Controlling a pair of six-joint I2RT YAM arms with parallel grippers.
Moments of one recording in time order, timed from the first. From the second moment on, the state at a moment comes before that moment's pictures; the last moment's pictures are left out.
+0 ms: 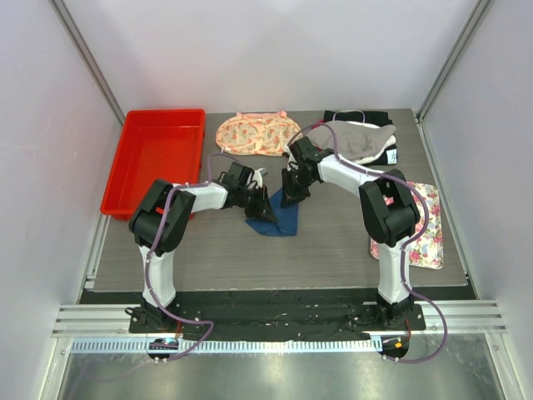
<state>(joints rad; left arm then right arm) -0.50 1.99 1.12 -0.09 0.62 -0.58 0.50 2.05 1.50 -0.60 -0.34 0.38</state>
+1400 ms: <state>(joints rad) -0.52 1.92 1.03 0.06 0.66 -0.69 0.55 2.09 1.48 -0.60 -0.28 0.32</state>
